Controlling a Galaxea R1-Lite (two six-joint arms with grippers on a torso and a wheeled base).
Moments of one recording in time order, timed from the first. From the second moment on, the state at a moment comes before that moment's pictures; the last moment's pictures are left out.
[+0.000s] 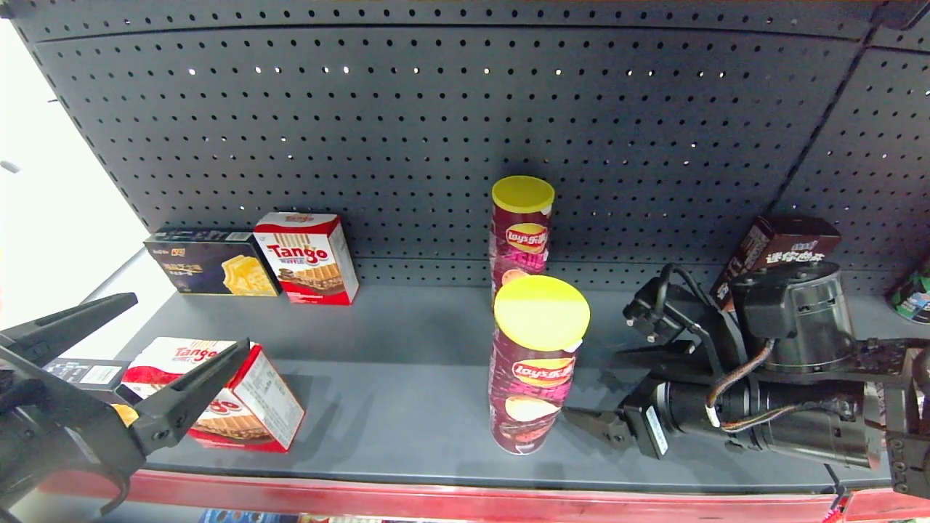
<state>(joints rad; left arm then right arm) -0.46 0.97 -0.41 -0.55 0.19 0.13 0.66 1.57 -0.75 -0.33 0.03 -0.12</state>
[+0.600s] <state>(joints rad) -0.46 0.95 -0.41 -0.54 0.19 0.13 0.35 1.27 -0.75 -0.37 0.03 -0.12</state>
